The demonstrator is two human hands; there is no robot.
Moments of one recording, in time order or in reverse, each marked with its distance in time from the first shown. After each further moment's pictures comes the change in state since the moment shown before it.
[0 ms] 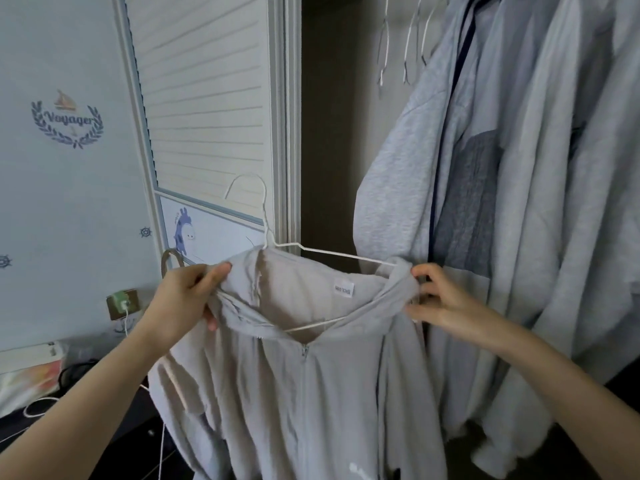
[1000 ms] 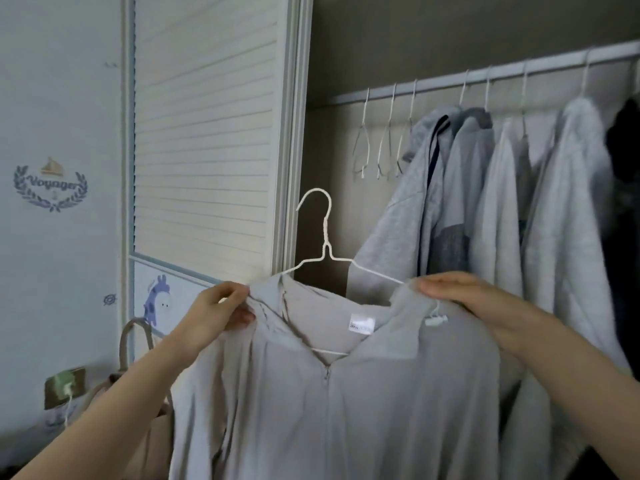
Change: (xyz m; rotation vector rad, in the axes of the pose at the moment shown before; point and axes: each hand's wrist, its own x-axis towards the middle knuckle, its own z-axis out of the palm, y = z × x) left_hand 0.091 0.022 0.009 -0.516 -0.134 -0.040; right_hand -0.002 -0.122 -0.055 0.474 -0.006 0.037
